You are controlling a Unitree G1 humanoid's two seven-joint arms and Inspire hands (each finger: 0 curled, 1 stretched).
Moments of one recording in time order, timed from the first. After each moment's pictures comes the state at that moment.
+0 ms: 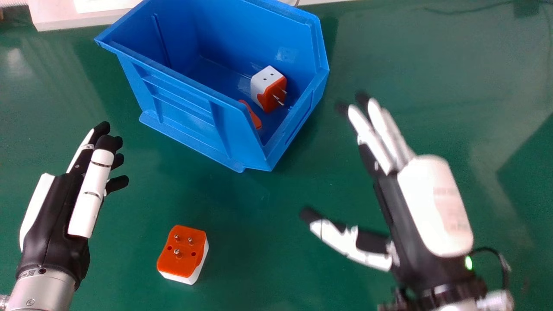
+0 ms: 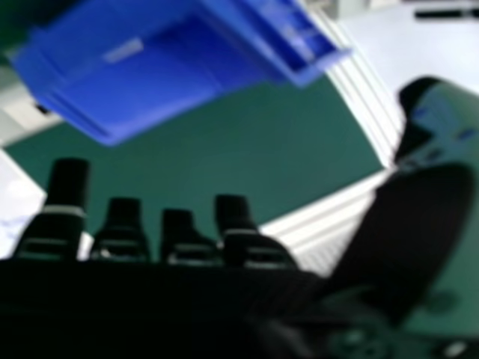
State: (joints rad) left arm 0.36 0.24 0.28 -0.44 -0.08 0.21 -0.18; right arm 0.45 -0.29 0.33 -0.37 -0.82 -0.20 -0.34
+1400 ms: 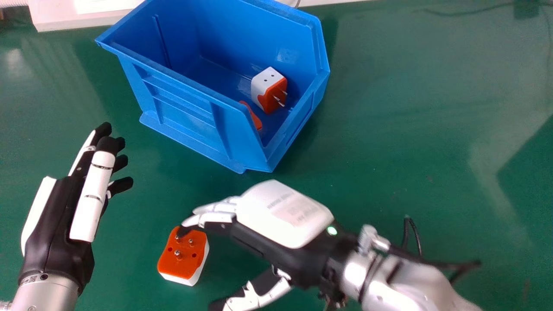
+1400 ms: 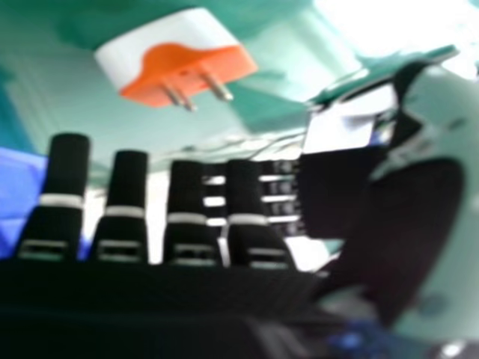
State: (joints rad) left arm 0.40 0.22 0.26 -0.50 -0.10 0.23 -0.17; right arm -0.15 -0.30 0.57 -0.13 -0.78 -0.28 0.31
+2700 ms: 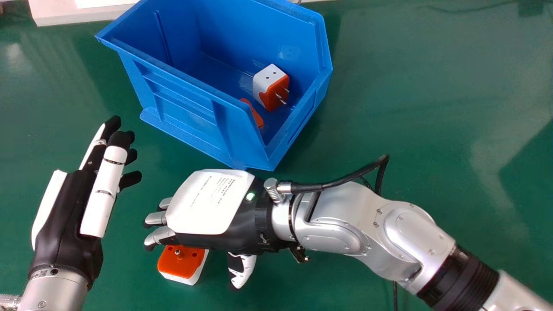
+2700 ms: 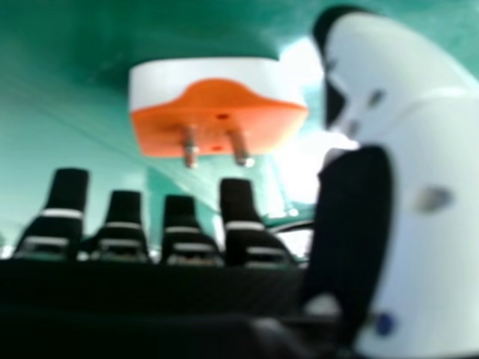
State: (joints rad) left arm 0.39 0.22 0.23 -0.55 -0.07 0.26 -0.16; right arm -0.63 -0.21 0.76 0.17 -0.91 -0.36 0.53
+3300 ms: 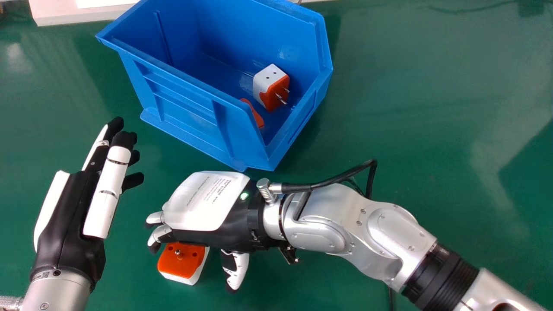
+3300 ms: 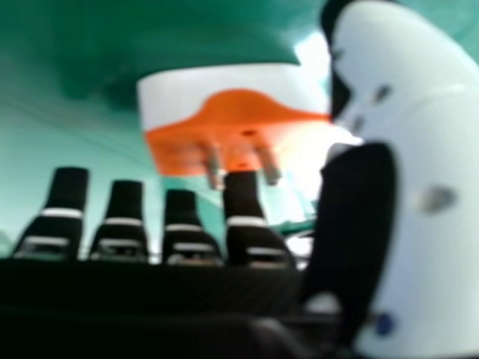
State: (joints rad) left arm 0.41 0.21 0.21 -0.60 -0.07 0.30 -0.15; right arm -0.65 -0.15 0.77 0.32 -0.92 -0.34 0.47
